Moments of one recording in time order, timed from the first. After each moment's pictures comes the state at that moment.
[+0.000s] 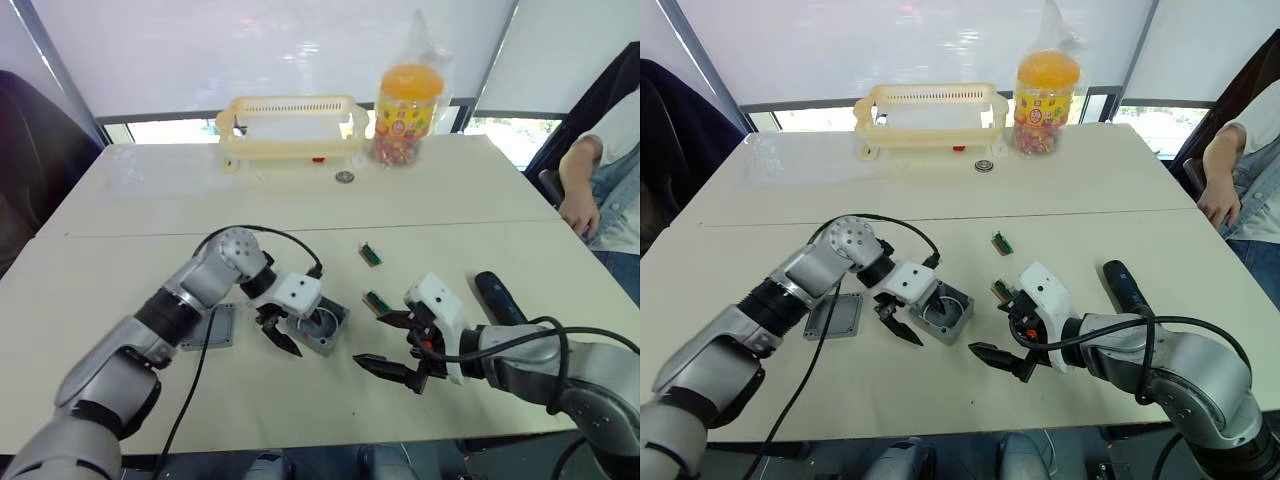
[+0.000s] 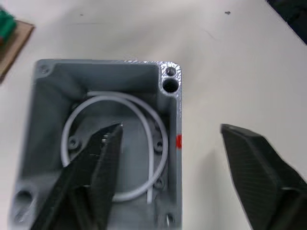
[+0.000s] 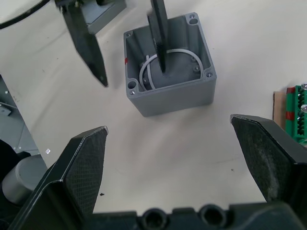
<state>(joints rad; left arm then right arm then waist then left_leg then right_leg) -0.95 0.63 -0.60 0.23 -0.09 0.11 -1.61 -0.28 -0.76 -0.02 -0.80 0.95 1.26 0.35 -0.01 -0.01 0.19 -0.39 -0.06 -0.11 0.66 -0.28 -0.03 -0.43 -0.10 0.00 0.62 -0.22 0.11</state>
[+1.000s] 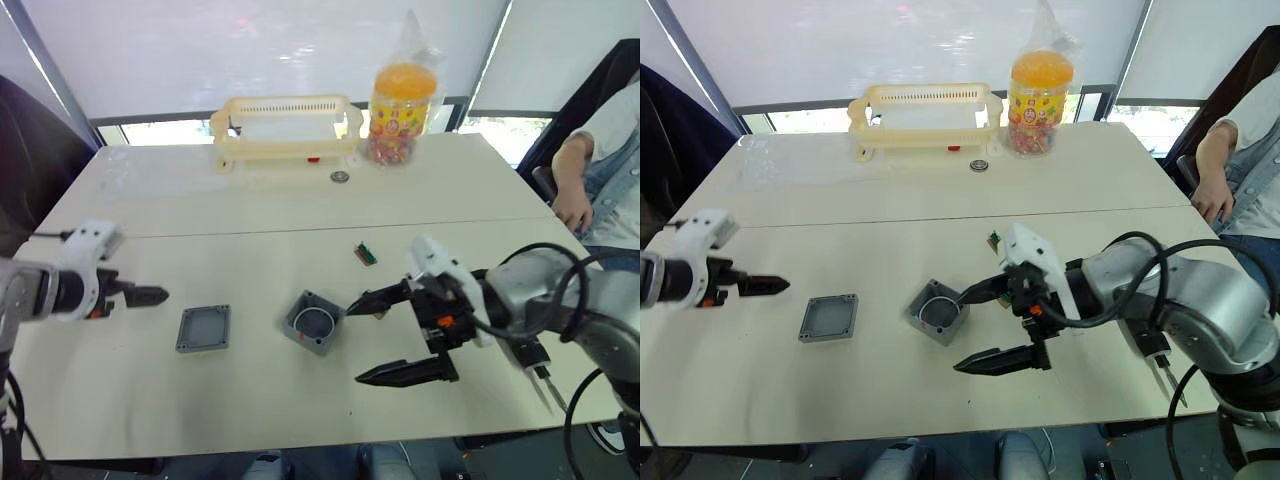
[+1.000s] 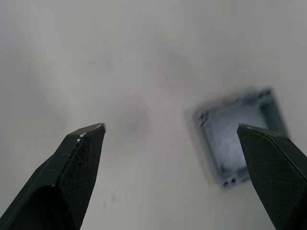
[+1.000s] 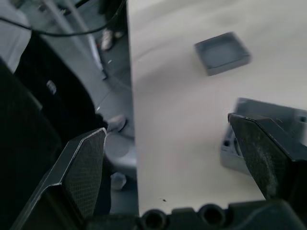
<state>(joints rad) -0.42 1.02 0.31 -0.25 -0.44 1.61 -0.74 -0.62 -0.94 0.14 -0.65 0.93 1.00 0.99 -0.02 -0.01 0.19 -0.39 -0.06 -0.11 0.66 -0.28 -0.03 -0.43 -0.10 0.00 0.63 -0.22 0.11</state>
